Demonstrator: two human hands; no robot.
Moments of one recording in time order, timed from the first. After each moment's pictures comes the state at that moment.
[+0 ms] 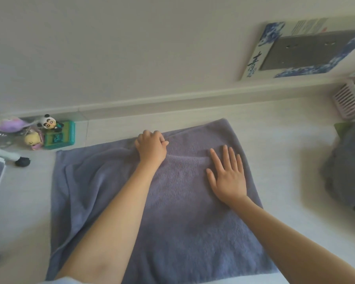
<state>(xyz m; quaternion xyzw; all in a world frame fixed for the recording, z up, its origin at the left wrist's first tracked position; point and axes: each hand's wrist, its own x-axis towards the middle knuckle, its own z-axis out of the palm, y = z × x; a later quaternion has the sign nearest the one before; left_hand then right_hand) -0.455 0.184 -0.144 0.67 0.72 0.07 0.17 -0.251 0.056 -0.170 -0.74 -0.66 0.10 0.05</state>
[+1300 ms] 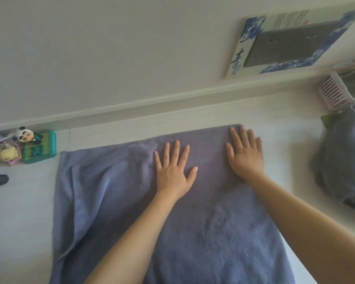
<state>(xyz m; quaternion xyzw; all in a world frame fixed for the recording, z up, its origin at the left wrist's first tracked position) -0.395 0.113 -0.180 0.83 0.56 -0.02 0.08 -0.170 0.103 -0.168 -0.82 -0.57 0.12 0.00</state>
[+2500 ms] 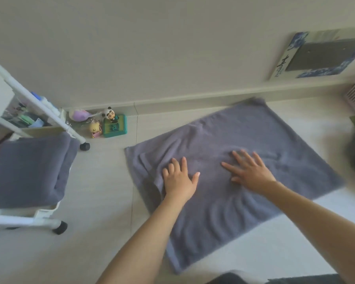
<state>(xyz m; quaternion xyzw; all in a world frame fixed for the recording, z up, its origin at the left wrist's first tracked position) -0.553 0.034 -0.137 0.75 0.64 -0.09 0.12 -0.307 0.017 -0.143 -0.62 -0.77 0.00 -0.14</state>
